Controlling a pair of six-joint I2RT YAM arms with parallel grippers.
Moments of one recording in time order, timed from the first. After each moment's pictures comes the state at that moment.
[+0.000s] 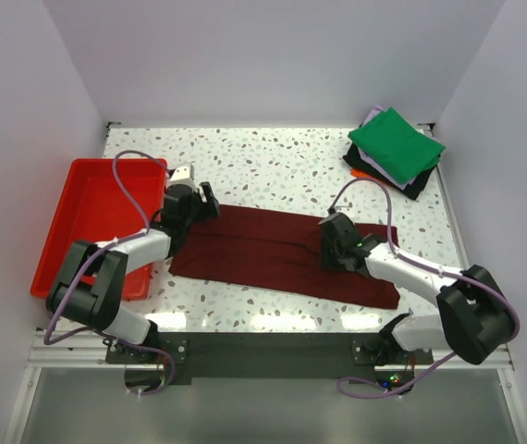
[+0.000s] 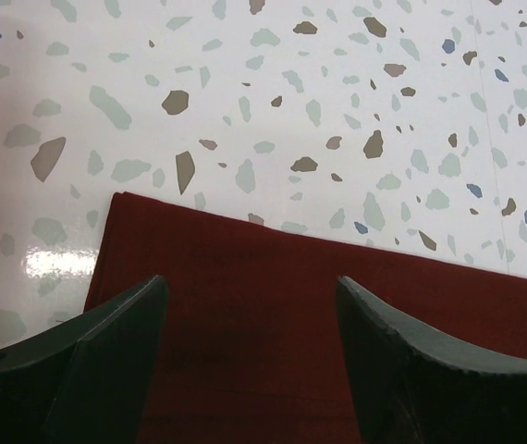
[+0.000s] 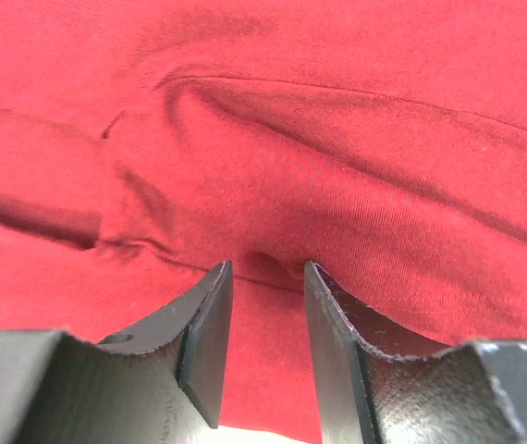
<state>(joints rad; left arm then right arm) -0.31 1.50 0.64 0.38 -0.16 -0.40 0.61 1.33 0.65 -0.38 0.26 0.58</state>
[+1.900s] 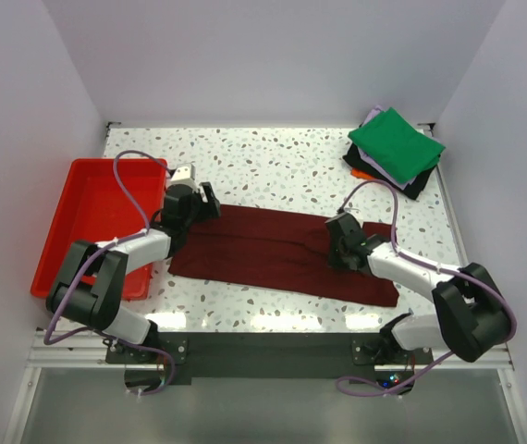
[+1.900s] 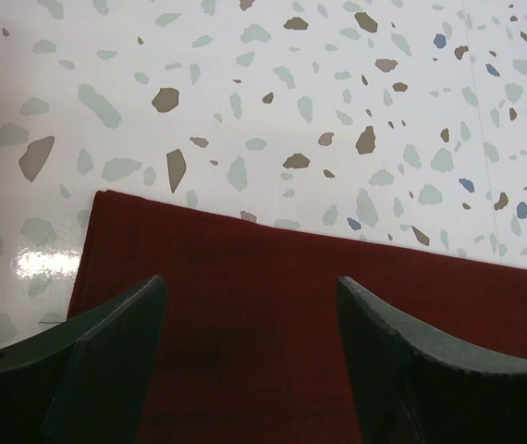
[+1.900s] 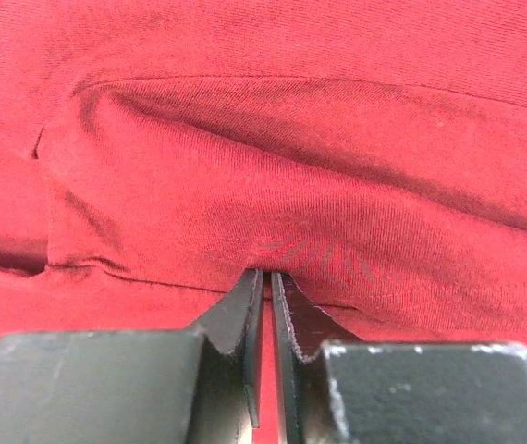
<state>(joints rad) -0.31 1.50 0.64 0.38 -0.14 -0.40 0.54 1.34 0.62 -0.34 0.24 0.63</state>
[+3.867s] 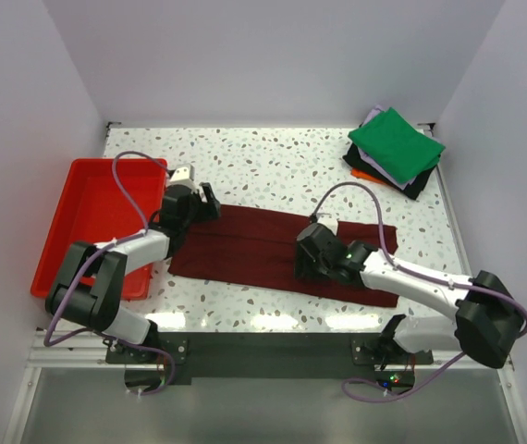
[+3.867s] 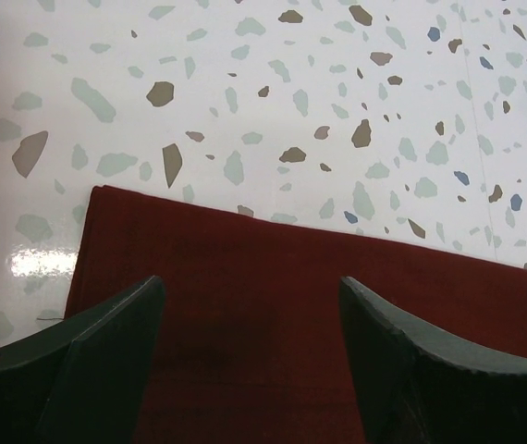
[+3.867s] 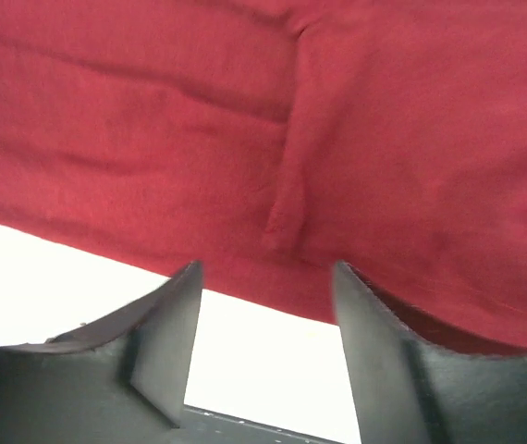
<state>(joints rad) -0.30 1.50 0.63 0.38 -0.10 -0.40 0.87 1.28 0.73 -0.47 0.23 0.83</state>
